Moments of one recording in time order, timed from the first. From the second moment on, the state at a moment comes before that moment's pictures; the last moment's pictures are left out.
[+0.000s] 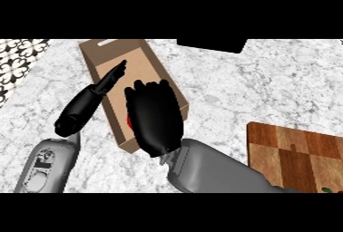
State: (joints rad) left arm -0.35 0.18 -0.05 -1.49 -0.16 -0.30 -0.06; right arm -0.84 0.00 0.73 -1.46 1.04 0.00 0.80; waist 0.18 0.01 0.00
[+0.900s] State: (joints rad) left arm -0.33 0.19 -0.01 -1.46 -0.17 -0.26 -0.08; right arm -1.29 -0.01 0.65 -1.01 0.80 -0.17 1.08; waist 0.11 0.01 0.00
